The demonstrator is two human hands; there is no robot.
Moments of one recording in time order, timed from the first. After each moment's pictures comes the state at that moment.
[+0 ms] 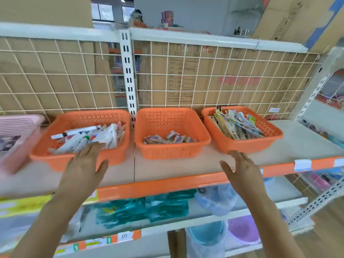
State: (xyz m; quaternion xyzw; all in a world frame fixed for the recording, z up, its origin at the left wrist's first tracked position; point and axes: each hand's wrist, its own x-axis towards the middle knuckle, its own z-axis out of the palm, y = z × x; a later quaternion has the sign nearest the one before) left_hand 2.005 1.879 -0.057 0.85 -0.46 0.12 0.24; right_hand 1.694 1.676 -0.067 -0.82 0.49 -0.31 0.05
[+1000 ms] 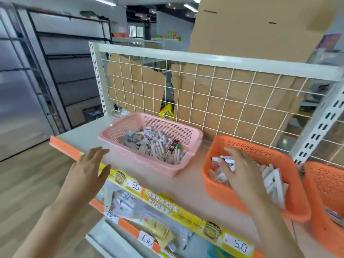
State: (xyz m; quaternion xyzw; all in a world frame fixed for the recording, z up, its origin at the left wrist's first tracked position) left_hand 2.210 2.174 -0.053 0.94 -0.18 0.21 0.20; right_hand 2.091 1.829 -0.031 -0.93 0.14 -0.31 0.16
